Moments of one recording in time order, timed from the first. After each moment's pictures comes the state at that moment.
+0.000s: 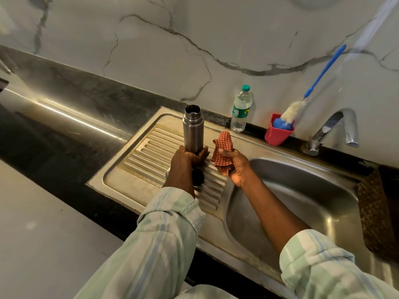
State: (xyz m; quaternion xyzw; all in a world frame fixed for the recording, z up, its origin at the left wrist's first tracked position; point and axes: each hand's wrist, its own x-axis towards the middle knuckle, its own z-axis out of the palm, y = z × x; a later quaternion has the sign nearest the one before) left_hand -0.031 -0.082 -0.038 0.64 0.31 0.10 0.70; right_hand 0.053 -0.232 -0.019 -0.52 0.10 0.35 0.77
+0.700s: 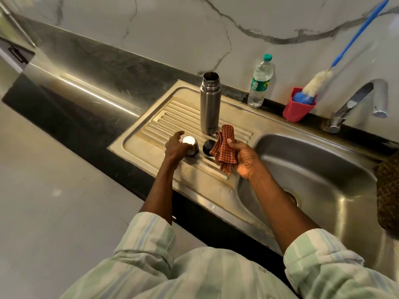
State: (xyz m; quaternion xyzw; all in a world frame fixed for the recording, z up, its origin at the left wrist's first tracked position) left_hand -0.097 -0.038 -0.071 0.72 0.41 0.06 0.56; right_hand -0.011 -0.249 -0.038 -0.51 0.07 0.42 0.75
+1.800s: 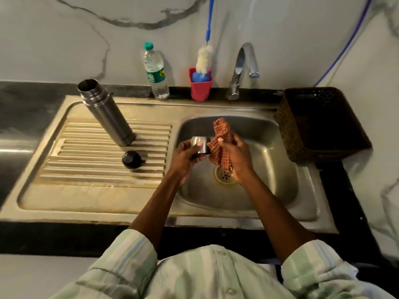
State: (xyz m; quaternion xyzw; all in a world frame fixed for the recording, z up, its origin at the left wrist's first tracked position) left_hand -0.023 -0.252 -0.077 0.52 0.18 -0.09 0.83; right_hand -0.014 -0.409 -0.035 -0.64 0.13 0.07 0.76
